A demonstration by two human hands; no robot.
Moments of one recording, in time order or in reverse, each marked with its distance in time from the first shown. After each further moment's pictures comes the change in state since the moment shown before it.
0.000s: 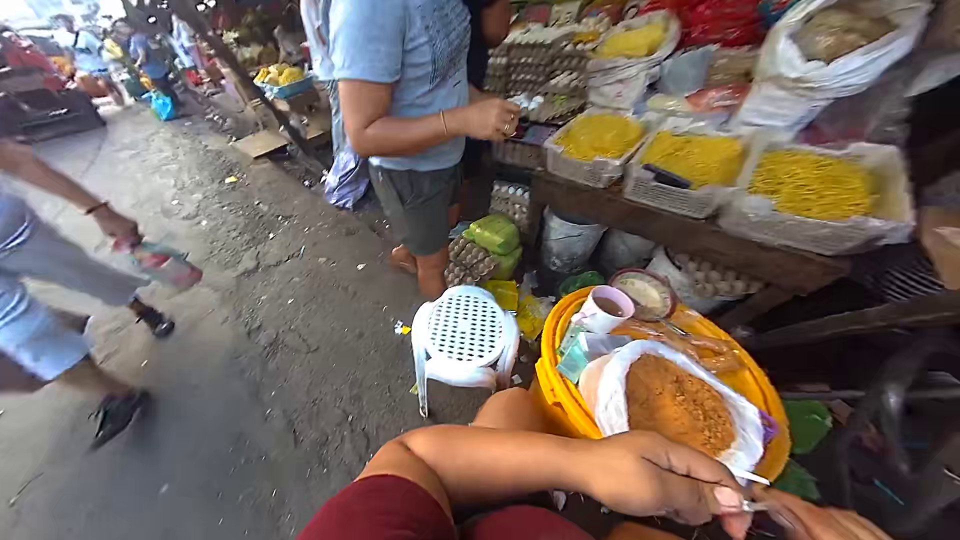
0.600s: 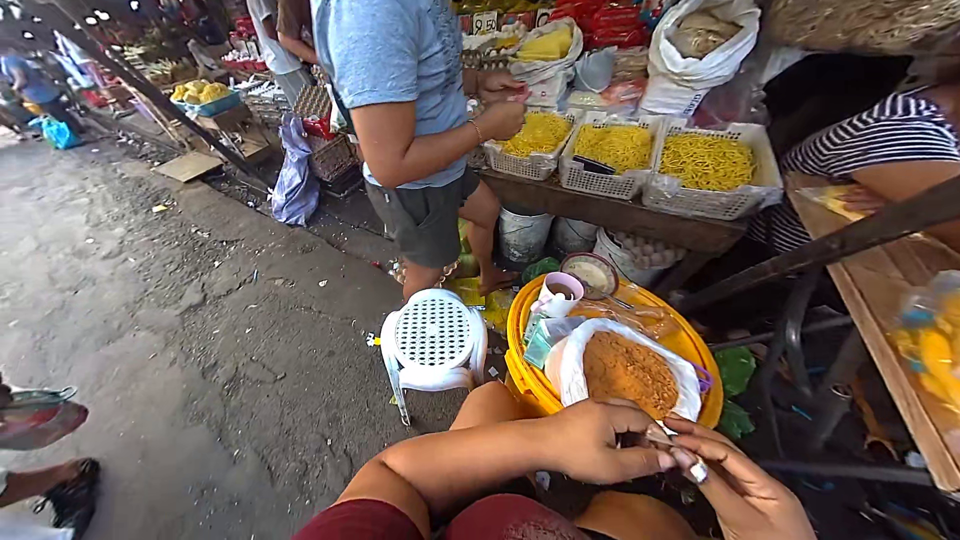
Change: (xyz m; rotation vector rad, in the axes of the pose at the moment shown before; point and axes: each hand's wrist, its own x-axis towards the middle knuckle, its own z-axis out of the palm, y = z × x) left_hand -0.001 -0.033 -0.015 0.383 0.023 -0.008; right_hand -0.004 0.005 0.063 0.888 0.289 0.324
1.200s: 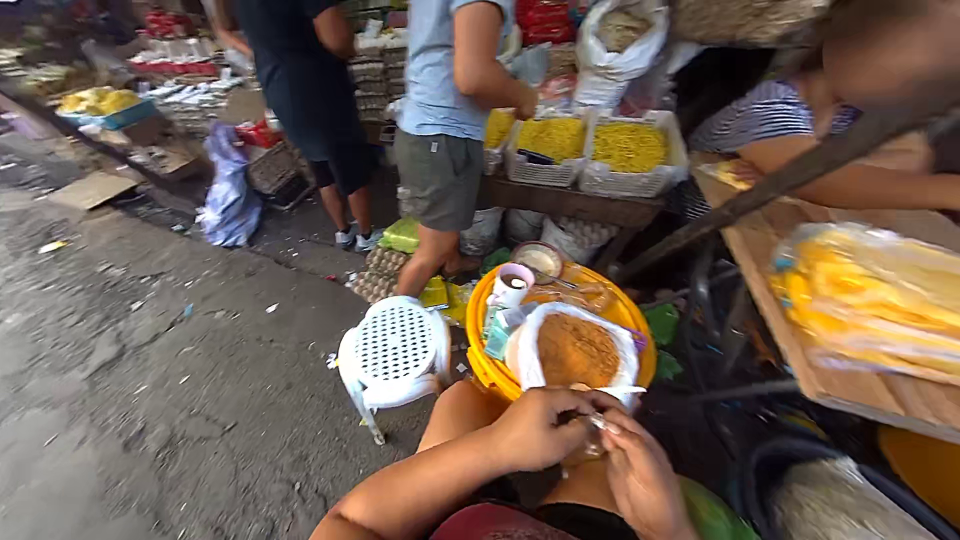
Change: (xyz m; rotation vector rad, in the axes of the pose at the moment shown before) left_hand -0.005 -0.011 0.006 0.011 0.098 -0.115; right_hand -0.009 0.024 0.045 0.239 0.146 0.030
